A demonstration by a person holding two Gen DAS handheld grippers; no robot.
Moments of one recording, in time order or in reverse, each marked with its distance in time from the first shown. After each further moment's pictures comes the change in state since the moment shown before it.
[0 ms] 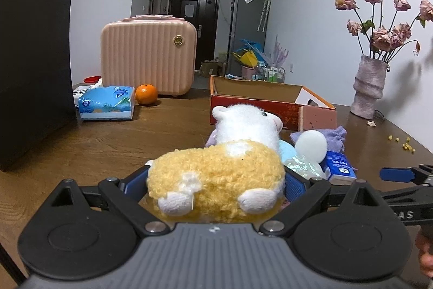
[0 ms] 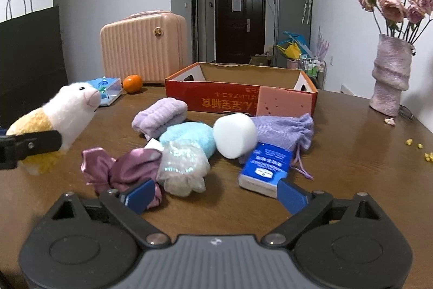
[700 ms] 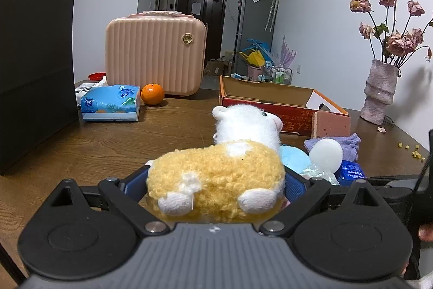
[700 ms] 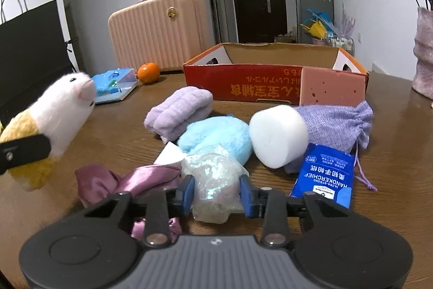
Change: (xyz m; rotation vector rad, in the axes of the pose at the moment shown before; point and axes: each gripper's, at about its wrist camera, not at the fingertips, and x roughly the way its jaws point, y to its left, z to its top) left arm 0.023 0.012 0.010 -0.030 0.010 0.019; right arm 0.073 0.010 0.015 0.032 0.078 0.132
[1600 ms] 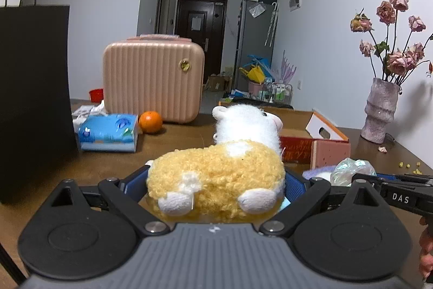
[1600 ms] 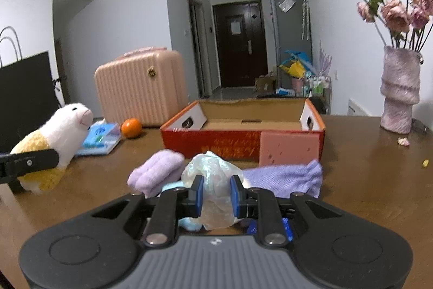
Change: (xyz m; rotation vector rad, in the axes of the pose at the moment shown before) left arm 0.002 -0.010 0.039 0.015 -0.078 0.004; right arm -0.060 -0.029 0.029 0.037 -0.212 -0.074
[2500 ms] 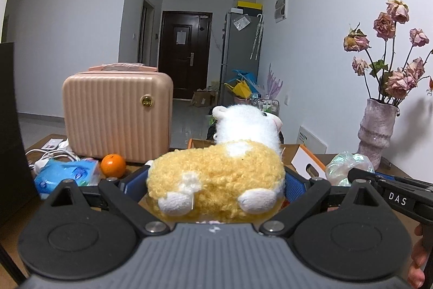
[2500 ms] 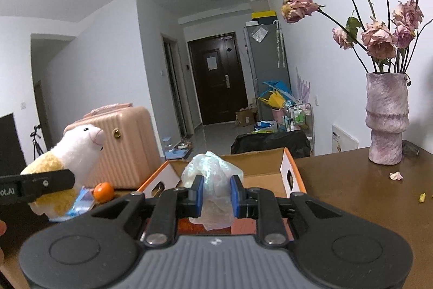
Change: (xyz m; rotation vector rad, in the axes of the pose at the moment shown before) left arm 0.080 -0.050 0.072 0.028 -0.053 -0.055; right arm 0.041 -0.042 0.068 0.103 -0.168 -0.068
